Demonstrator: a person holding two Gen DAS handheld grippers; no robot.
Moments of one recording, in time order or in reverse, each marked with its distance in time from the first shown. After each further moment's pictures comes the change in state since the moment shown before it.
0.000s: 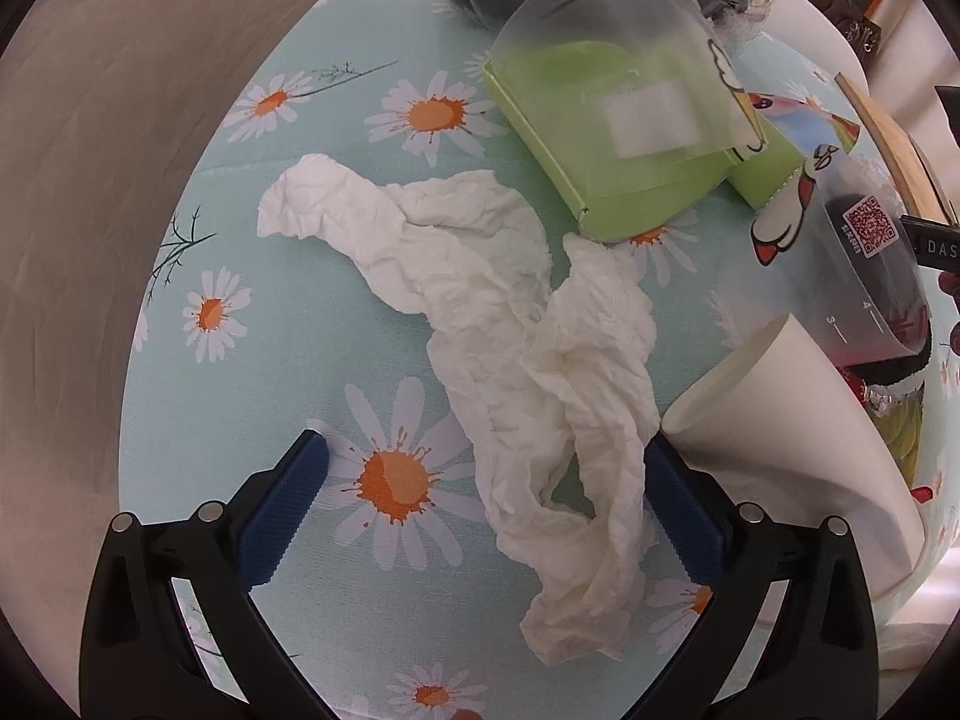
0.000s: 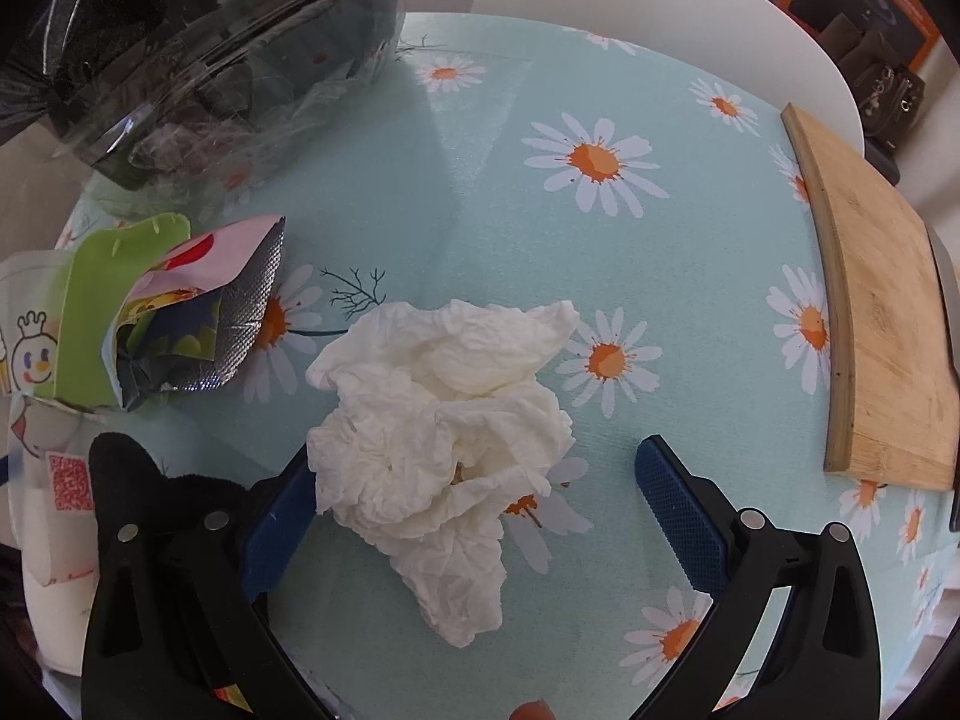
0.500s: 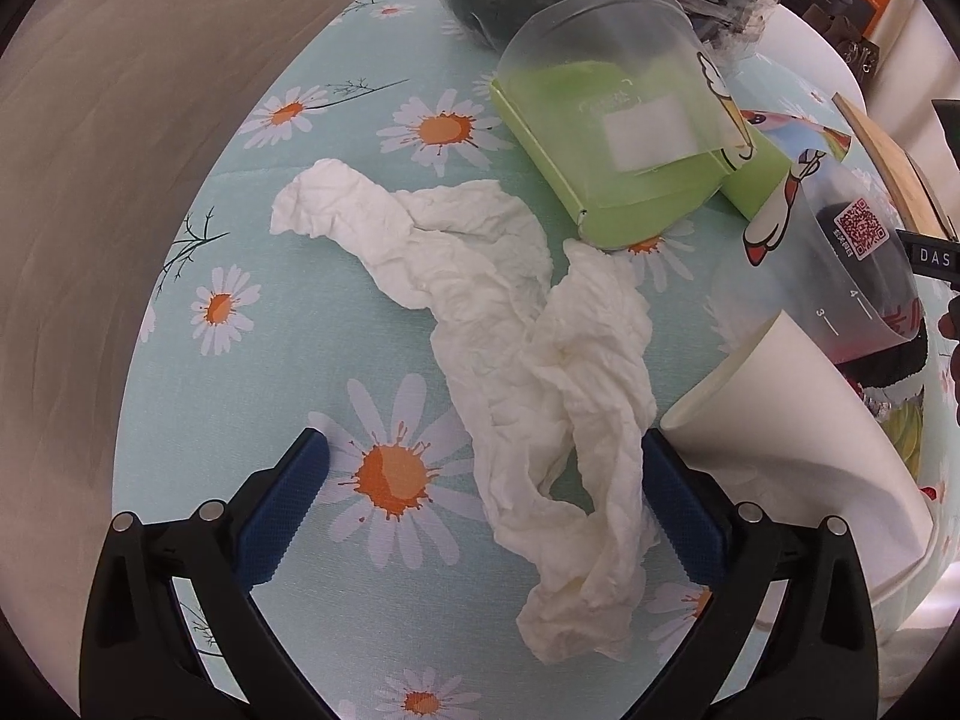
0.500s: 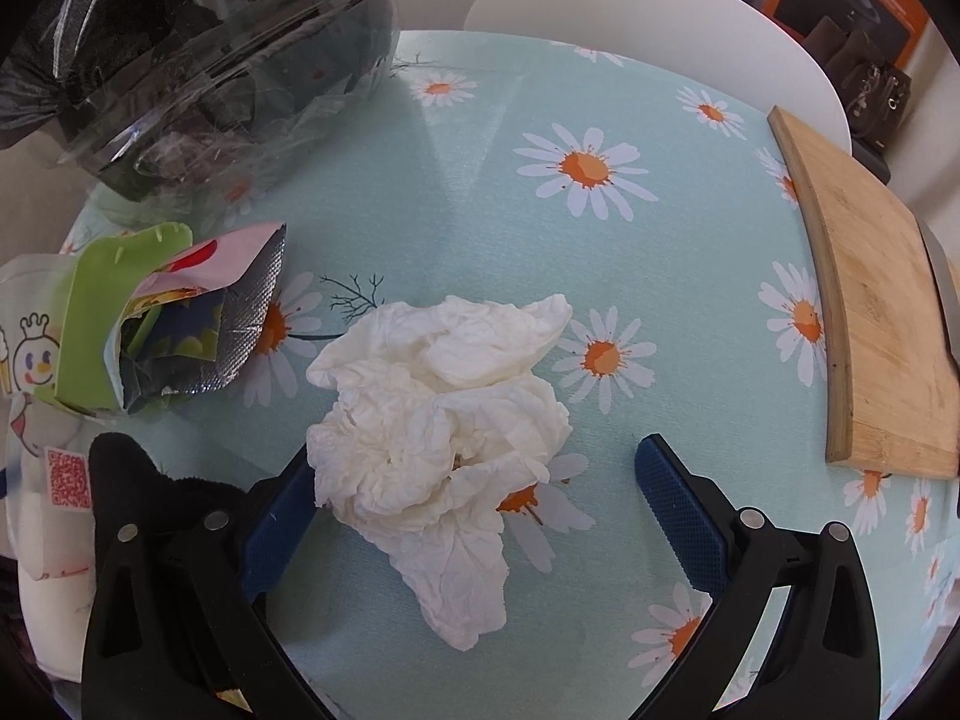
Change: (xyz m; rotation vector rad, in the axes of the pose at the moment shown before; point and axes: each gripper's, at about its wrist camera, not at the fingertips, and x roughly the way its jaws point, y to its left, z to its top) left arm 0.008 -0.003 -0.018 -0.029 -0.059 0.010; right arm -0.010 -0.001 -0.022 0.019 -0.036 -0.009
